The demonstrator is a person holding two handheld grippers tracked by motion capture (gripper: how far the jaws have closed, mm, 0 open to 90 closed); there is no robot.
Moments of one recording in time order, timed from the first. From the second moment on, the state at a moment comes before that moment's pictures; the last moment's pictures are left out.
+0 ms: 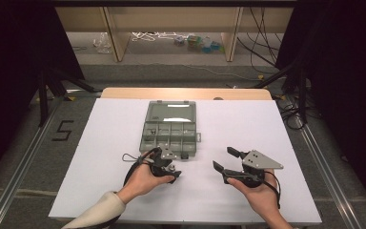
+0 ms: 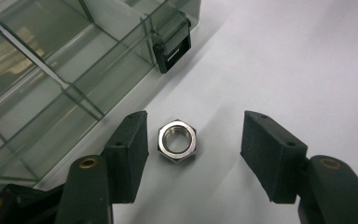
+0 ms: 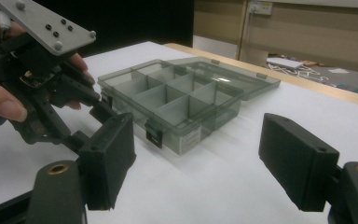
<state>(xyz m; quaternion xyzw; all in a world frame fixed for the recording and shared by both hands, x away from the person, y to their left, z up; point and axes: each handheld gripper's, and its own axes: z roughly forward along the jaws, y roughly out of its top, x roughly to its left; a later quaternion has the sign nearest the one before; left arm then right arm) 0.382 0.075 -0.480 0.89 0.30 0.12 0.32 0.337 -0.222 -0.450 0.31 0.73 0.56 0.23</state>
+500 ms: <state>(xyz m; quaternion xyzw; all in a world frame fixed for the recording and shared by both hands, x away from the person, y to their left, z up) 0.390 0.081 -0.484 0.88 0.33 0.11 0.32 0.336 -0.221 -0.450 0.32 0.74 0.56 0.22</state>
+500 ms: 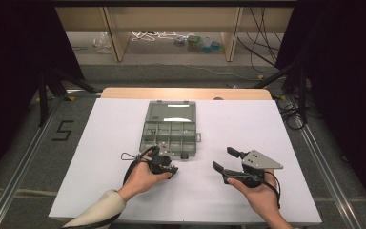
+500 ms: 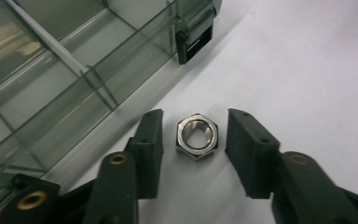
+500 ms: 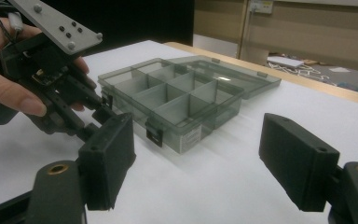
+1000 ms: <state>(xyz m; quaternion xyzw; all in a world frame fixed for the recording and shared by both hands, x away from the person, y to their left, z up) 0.388 0.079 -0.483 0.88 0.34 0.11 0.32 0.337 -0.222 -0.450 0.31 0.74 0.56 0.23</state>
